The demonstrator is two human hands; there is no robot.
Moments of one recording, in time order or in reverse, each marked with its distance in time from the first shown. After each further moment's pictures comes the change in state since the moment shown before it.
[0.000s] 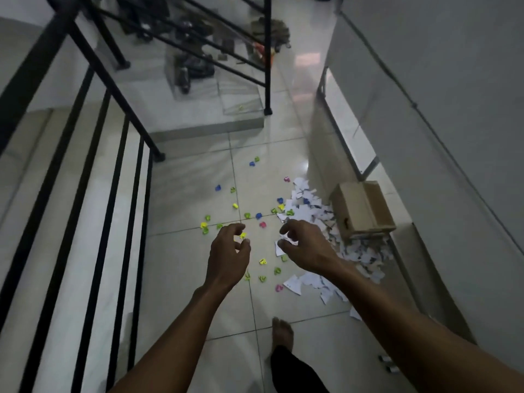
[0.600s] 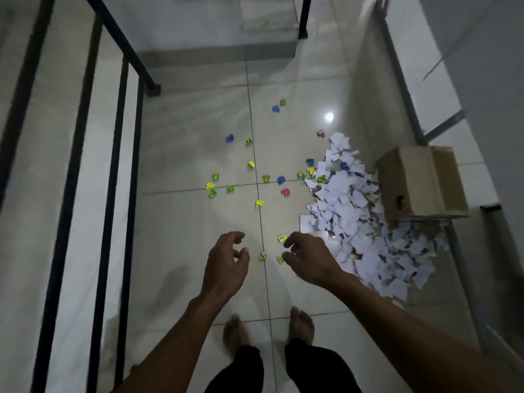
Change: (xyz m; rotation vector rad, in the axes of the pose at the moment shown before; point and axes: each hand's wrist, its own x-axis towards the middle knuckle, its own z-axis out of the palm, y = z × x) left_hand 0.110 -0.232 0.075 0.029 -0.106 -0.252; right_hand 0.163 0.091 0.217 0.023 -0.271 0.158
